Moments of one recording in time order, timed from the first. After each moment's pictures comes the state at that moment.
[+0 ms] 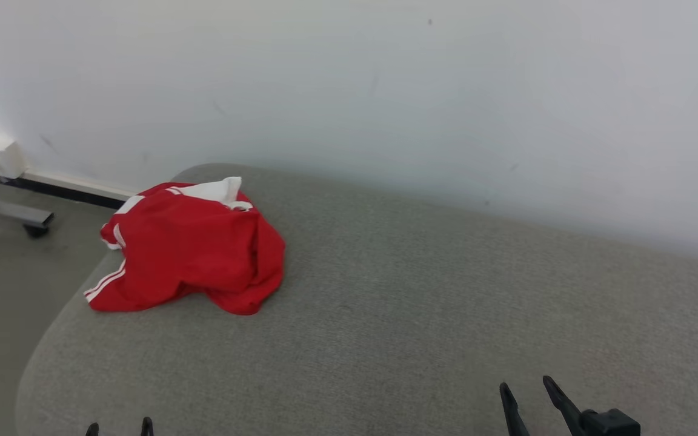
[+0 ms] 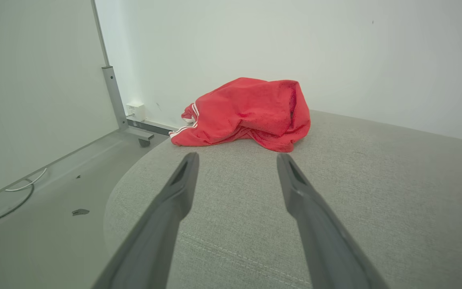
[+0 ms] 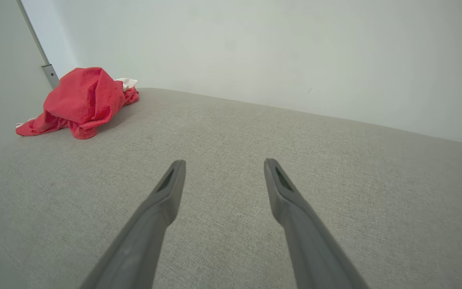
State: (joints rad) left arm 0.24 0.19 -0.05 0.00 -0.20 0.10 -0.22; right arm 0.09 -0.07 0.11 0.21 0.13 0.13 -0.11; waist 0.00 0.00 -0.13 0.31
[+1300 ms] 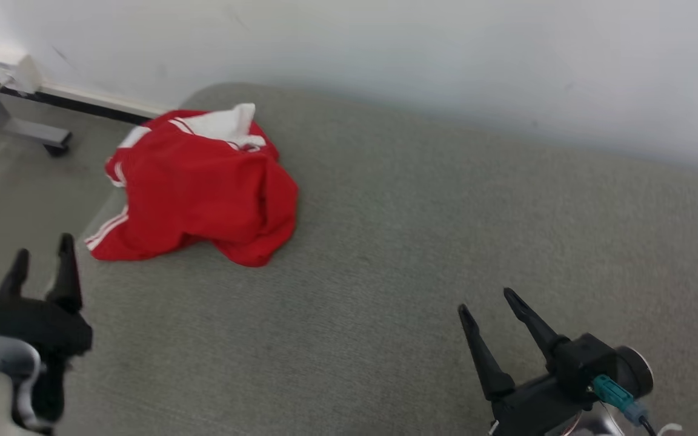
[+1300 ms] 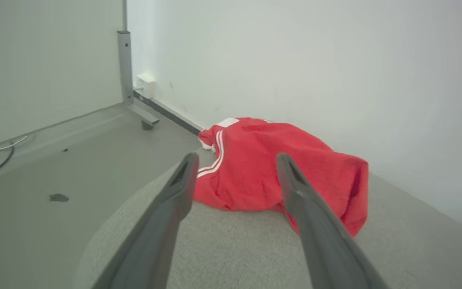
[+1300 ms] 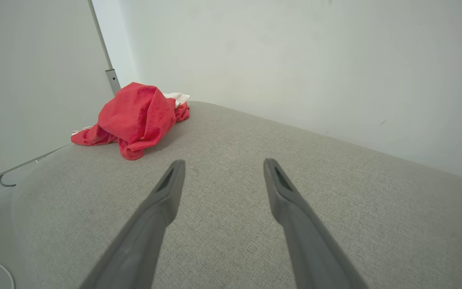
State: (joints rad) left arm -0.38 0.26 0.08 0.41 -0.52 -0.03 -0.02; right arm -0.07 -0.13 0.24 0.06 0.13 0.13 -0.04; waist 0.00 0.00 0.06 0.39
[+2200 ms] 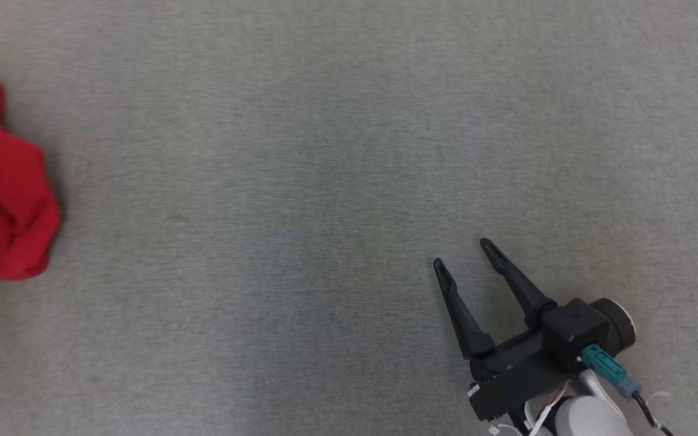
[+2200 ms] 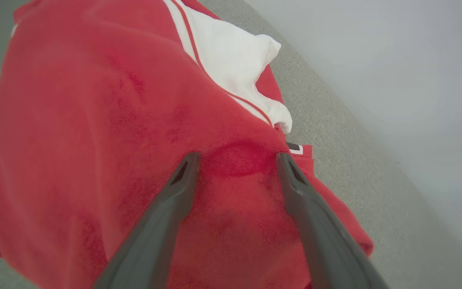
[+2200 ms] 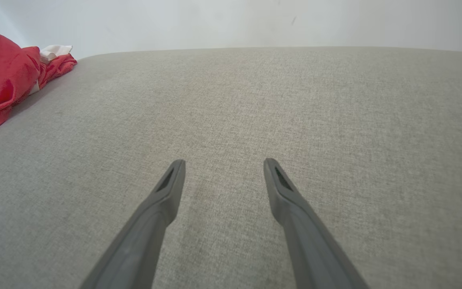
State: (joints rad) left arm -0.73 0.43 0.27 0.38 -0.80 0.27 0.54; right arm -0.20 -0.11 0.31 0.04 0.13 0.13 -0.08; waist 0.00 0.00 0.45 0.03
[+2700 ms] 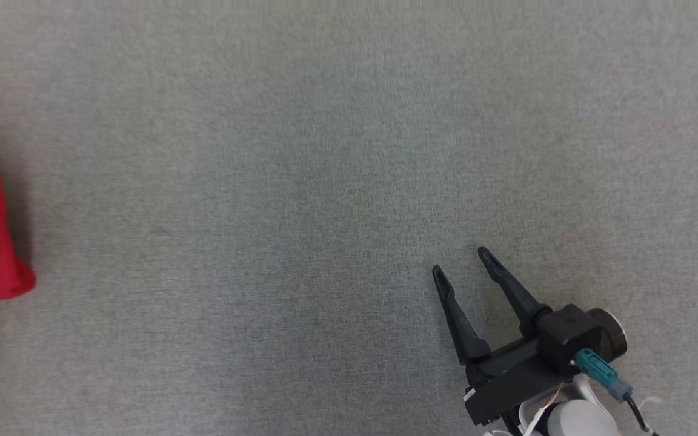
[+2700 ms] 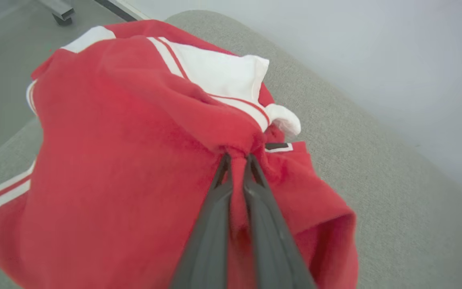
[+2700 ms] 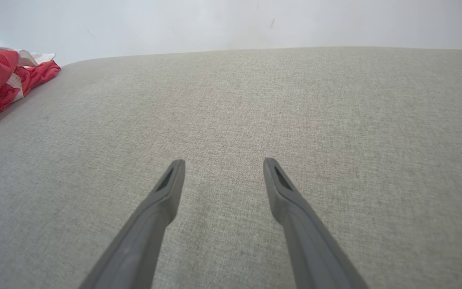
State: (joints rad) left arm -0.68 0.51 0.22 0.38 -0.72 0.25 0.52; right arm -0.21 -0.10 0.30 0.10 0.14 0.13 -0.12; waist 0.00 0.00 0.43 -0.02
